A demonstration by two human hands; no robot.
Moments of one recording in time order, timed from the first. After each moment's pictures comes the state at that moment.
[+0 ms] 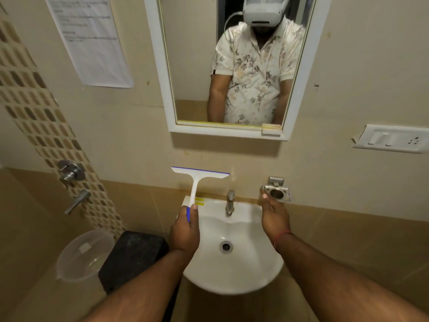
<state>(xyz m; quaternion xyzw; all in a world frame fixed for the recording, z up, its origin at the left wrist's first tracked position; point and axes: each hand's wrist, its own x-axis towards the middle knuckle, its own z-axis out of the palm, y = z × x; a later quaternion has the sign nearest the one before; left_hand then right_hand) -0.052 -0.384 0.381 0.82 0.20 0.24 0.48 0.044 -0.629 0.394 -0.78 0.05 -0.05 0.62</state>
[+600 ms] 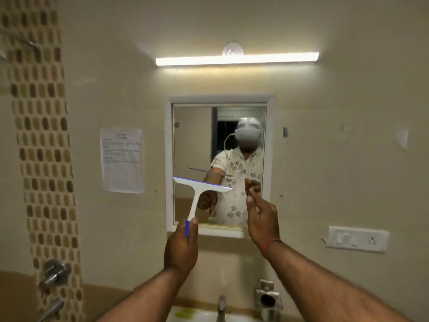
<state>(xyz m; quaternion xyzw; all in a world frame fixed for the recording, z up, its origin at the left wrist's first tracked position) -0.002 -0.394 0.611 0.78 0.05 0.43 0.45 0.104 -0.614 0.659 -0.74 -0.17 -0.36 0.55</state>
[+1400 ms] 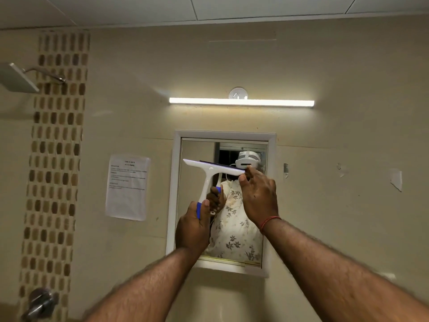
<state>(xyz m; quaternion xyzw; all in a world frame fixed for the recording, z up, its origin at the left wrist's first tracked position) 0.018 -0.406 0.733 0.74 -0.02 0.51 0.44 0.072 -0.591 0.821 -0.75 -0.22 -0.44 0.44</state>
